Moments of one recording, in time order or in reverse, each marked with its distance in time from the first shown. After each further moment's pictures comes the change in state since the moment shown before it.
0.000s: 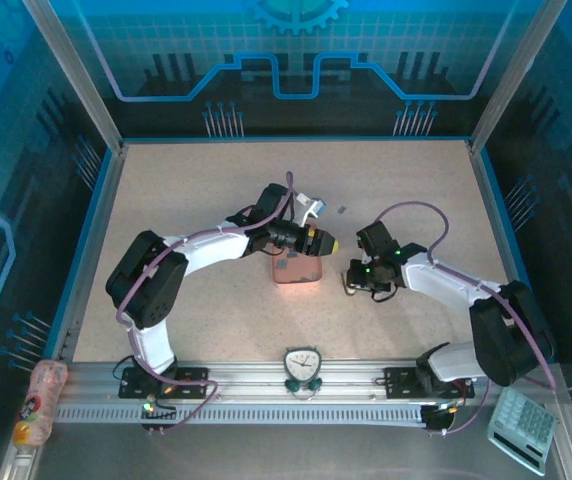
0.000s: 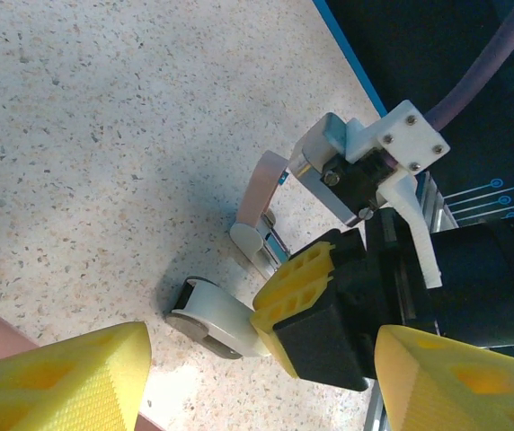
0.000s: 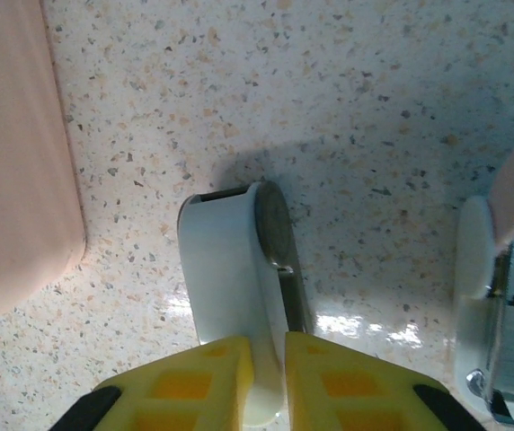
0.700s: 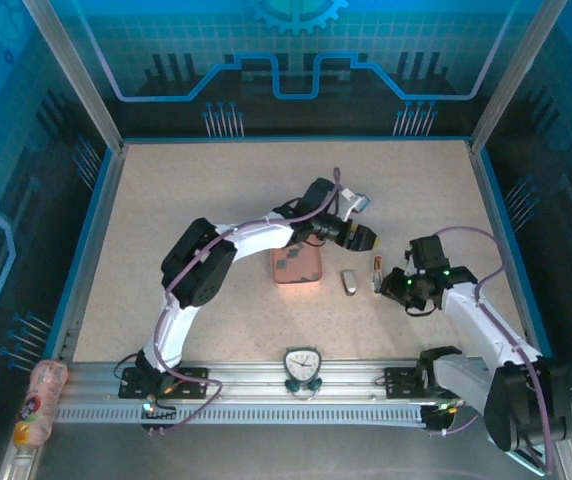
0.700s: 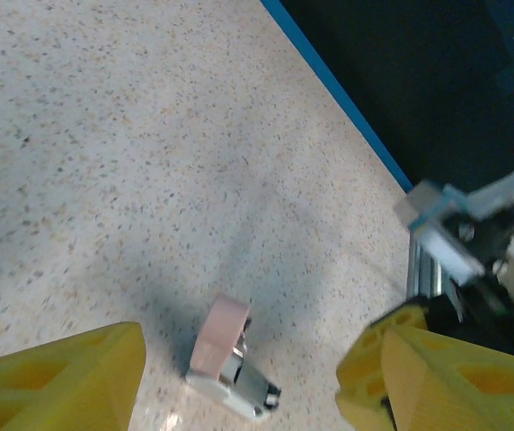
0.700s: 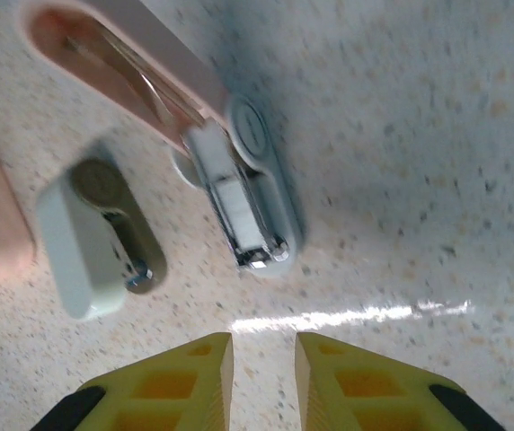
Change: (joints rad) left arm -0.122 0.362 0.428 0.000 -0.011 -0.009; right arm -0.330 -0.343 -0.176 -0.169 -0.146 0.023
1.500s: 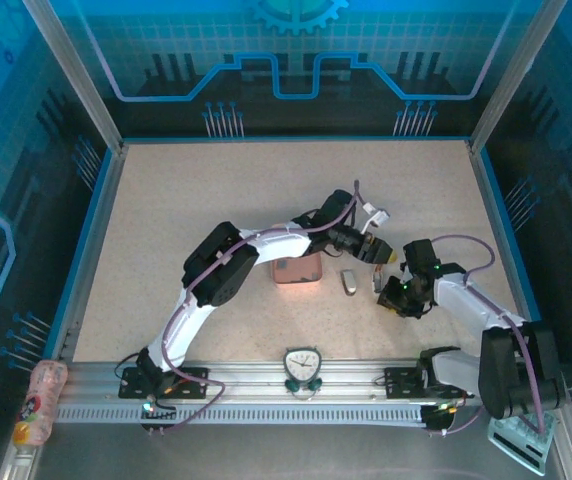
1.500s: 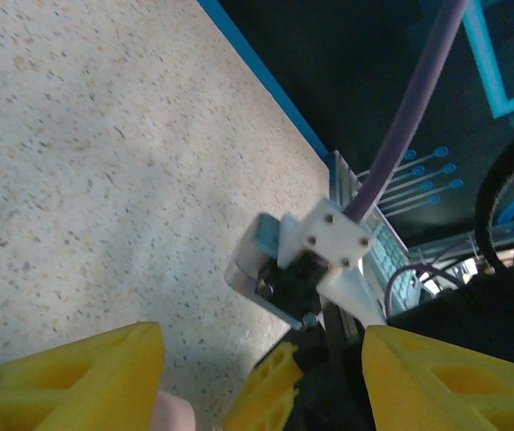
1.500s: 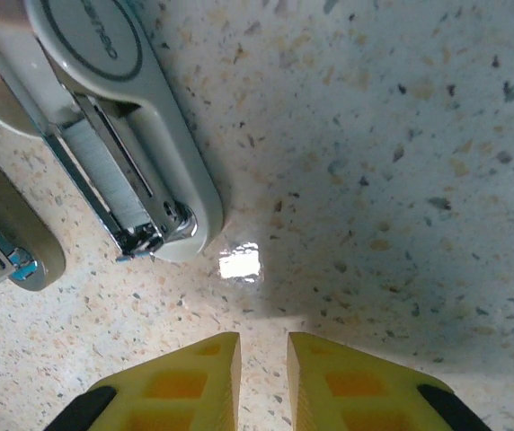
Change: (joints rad) left arm -0.066 0.125 0.056 0.158 0.201 -0.123; right arm -0.008 0.162 -0.027 0.028 -0.025 0.010
